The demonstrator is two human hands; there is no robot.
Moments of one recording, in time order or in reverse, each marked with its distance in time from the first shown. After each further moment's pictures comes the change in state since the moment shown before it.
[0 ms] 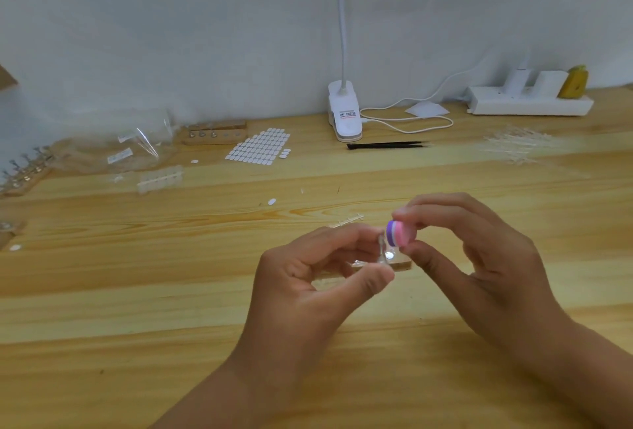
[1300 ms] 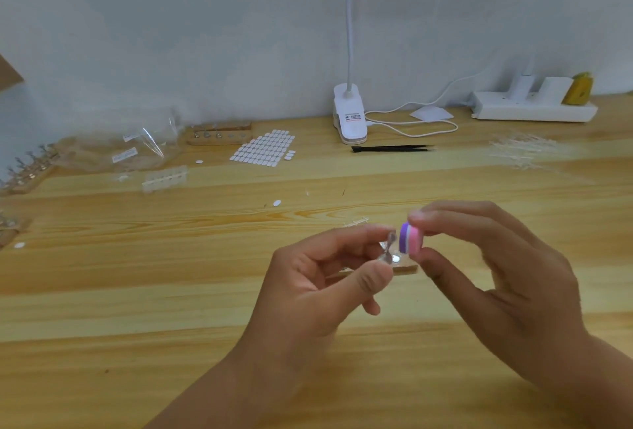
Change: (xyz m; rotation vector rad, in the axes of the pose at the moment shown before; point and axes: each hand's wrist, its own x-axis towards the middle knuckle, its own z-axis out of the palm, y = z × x) left_hand 0.002 -0.002 -0.005 -0.230 -0.103 -0.156; right_hand -0.001 -0.006 0.000 -0.042 0.093 -0.097
